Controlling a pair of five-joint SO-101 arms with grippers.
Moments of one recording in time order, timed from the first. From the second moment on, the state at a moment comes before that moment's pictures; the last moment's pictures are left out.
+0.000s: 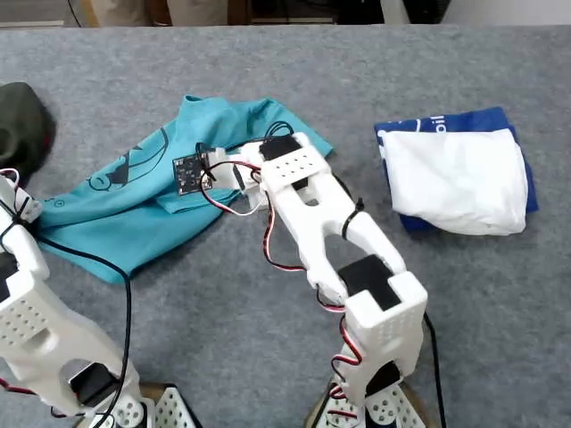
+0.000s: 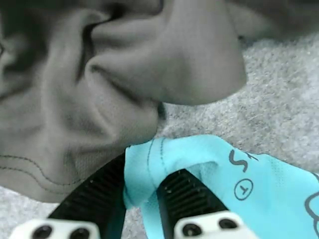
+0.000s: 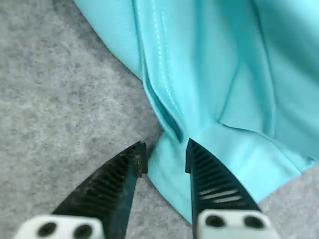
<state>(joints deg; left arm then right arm) -43.3 25.9 1.1 56.0 4.5 -29.5 19.4 3.5 56.2 66.9</state>
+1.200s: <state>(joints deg) -43.3 25.9 1.1 56.0 4.5 -31.3 20.3 11.3 44.5 66.5</state>
